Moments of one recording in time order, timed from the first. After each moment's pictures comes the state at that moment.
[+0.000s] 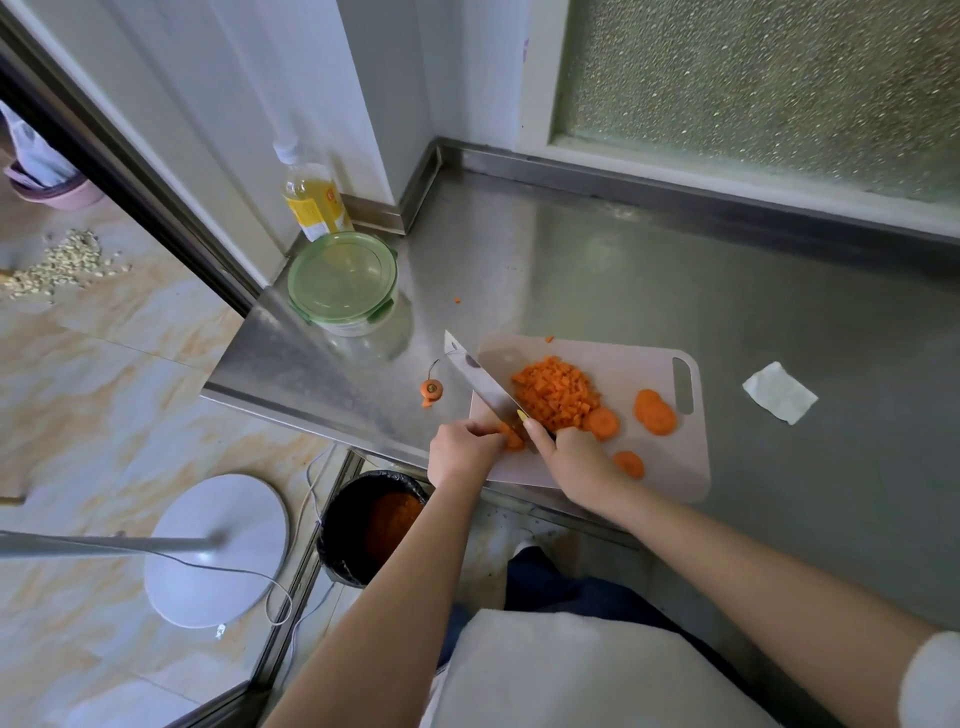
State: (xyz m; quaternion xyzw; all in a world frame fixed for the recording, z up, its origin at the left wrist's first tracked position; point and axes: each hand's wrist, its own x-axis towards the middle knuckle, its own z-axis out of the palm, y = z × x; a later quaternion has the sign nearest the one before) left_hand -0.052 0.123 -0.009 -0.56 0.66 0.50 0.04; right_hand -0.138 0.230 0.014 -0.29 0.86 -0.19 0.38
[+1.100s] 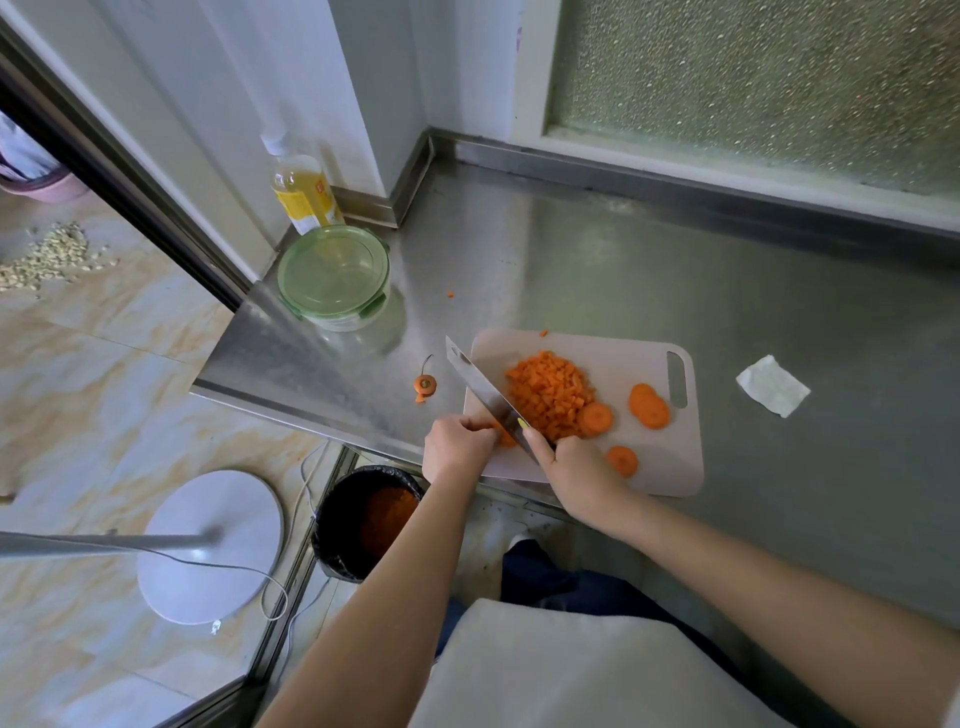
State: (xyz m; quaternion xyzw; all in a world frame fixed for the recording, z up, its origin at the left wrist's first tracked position) left_hand -0.053 0.123 -0.010 -0.58 0.67 0.47 0.05; right_hand -0.129 0.247 0.020 -0.31 0.85 -0.19 0.38
